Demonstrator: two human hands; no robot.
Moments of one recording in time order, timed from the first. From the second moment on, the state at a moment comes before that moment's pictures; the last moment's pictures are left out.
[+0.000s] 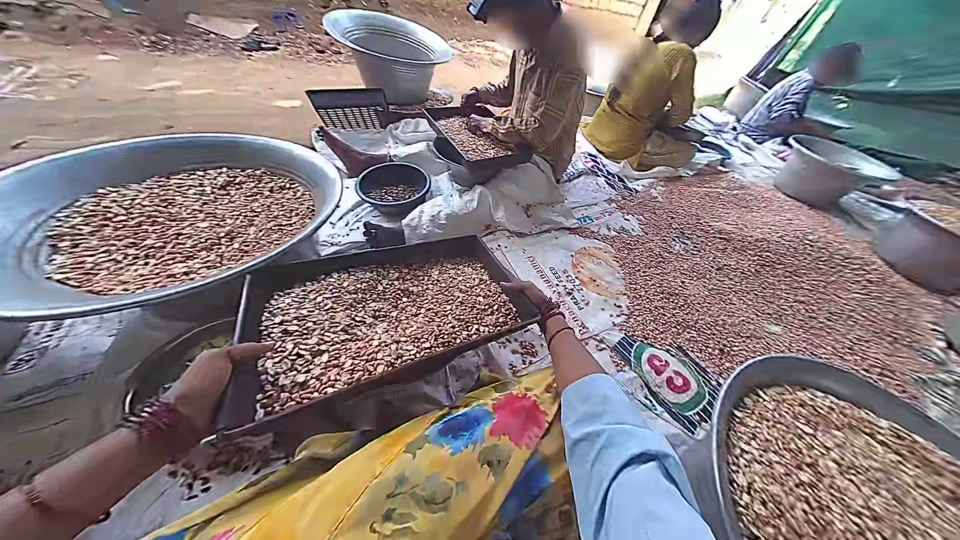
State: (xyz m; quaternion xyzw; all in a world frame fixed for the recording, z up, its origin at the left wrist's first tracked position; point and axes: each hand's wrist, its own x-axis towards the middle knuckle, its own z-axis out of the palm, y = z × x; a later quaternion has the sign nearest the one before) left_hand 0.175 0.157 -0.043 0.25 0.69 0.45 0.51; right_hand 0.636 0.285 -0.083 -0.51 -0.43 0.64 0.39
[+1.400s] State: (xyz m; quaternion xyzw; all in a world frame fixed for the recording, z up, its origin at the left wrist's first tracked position) left_hand 0.077 0.147 -0.129 0.32 0.79 0.34 0.41; right_hand 0.499 0.276 -0.047 -0.52 -0.82 0.23 0.01
